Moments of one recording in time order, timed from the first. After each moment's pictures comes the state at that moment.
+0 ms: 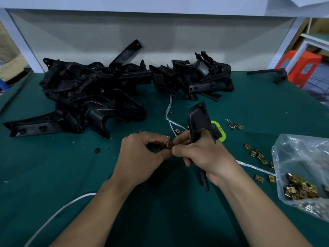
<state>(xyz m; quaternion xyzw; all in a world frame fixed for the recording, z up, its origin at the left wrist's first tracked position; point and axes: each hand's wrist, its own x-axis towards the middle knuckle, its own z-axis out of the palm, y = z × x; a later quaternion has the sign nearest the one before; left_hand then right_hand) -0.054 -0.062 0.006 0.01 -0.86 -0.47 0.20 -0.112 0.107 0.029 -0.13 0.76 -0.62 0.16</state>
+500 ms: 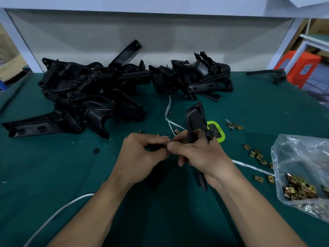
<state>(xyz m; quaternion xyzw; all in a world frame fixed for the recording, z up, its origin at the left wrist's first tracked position) -0.056 -0.063 0.006 -0.01 -0.80 -0.58 0.13 -0.109 0.105 0.028 -0.11 0.74 -0.65 0.16</state>
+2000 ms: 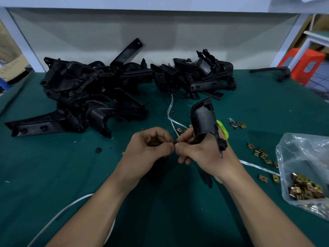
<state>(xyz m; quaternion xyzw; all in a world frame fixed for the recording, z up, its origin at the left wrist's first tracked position) -0.060 -0.061 0.006 0.00 -0.70 -0.71 0.07 -0.117 0.110 0.019 -0.20 0.76 -0.60 0.11</state>
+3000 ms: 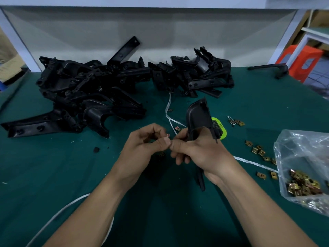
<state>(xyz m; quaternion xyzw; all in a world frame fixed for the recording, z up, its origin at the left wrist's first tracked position) -0.061 -0.063 0.004 -0.01 -0.69 -0.71 0.08 -0.109 0.104 0.027 -0.16 0.72 -0.66 0.17</state>
